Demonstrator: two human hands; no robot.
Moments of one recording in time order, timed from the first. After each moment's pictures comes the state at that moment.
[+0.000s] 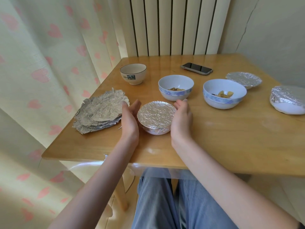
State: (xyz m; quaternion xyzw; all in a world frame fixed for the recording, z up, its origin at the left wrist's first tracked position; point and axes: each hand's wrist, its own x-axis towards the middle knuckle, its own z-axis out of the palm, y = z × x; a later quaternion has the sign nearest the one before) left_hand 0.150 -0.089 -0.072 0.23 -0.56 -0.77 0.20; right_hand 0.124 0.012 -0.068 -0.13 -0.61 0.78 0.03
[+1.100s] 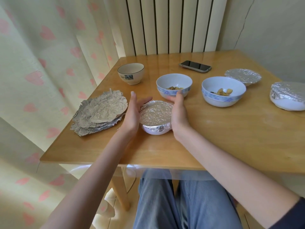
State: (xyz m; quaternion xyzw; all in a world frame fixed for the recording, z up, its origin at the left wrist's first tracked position) left_hand 0.136 -0.103 -0.069 0.07 -0.70 -0.70 0.07; right_hand 0.105 0.016 -0.064 -0.05 -0.65 0.76 -0.07
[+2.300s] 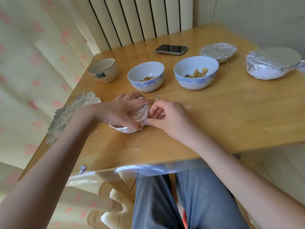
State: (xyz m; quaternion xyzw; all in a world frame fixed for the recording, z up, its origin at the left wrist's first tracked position) left_hand 0.121 -0.083 -0.007 -0.16 -0.95 -0.10 -0.23; right_hand 0.129 0.095 -0.078 0.23 -0.81 0.53 0.04
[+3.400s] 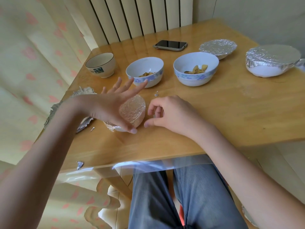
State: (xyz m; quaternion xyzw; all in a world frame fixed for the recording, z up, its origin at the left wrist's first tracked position) left_hand 0.125 -0.095 0.007 -0.14 -0.96 -0.01 -0.24; right_hand 0.128 0.109 -0.057 0.26 -0.90 0.35 -0.02
